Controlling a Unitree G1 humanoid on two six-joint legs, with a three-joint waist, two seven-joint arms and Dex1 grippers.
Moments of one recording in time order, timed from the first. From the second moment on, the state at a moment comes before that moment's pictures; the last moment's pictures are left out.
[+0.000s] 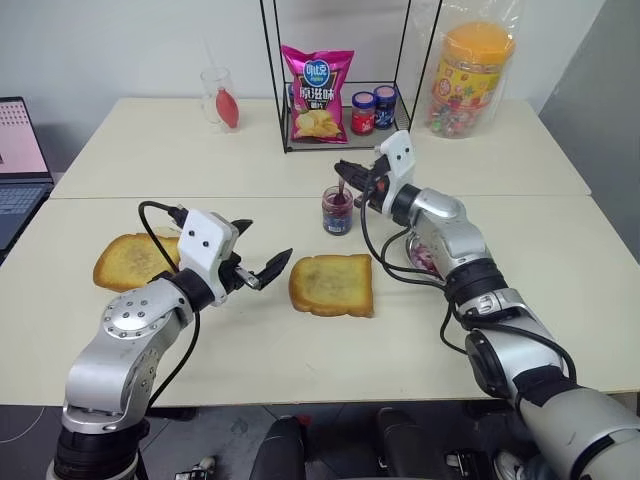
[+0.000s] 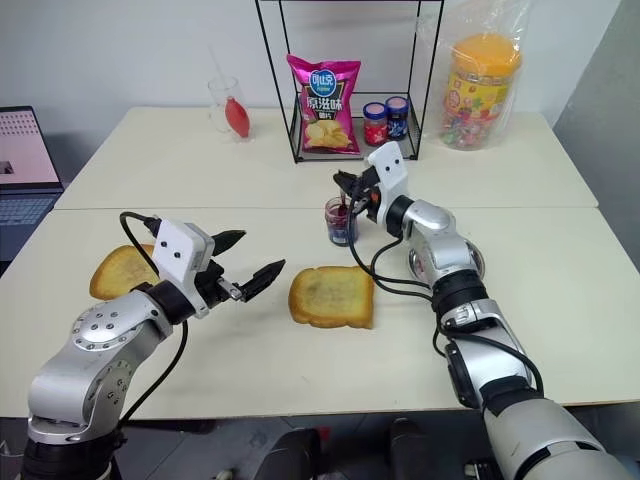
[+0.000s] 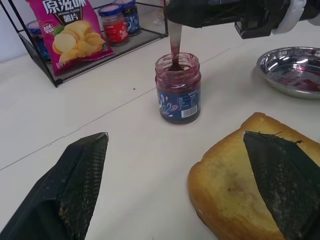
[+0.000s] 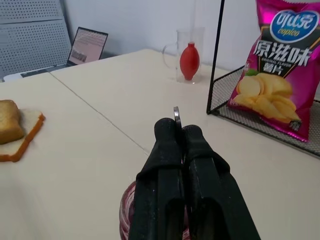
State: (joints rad) left arm -0.16 0.59 0.16 -0.54 -0.41 0.65 -0.51; right arm -1.02 -0.14 0.07 0.76 0.21 0.08 0.66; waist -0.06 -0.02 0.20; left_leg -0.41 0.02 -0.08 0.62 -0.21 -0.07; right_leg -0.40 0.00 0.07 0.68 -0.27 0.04
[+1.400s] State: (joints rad) left arm -0.18 0.59 0.14 -0.49 -0.41 0.62 -0.53; right arm -1.09 -0.11 -0.20 0.71 0.41 0.54 0.52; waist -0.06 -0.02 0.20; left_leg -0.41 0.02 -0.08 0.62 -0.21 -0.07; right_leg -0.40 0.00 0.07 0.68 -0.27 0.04
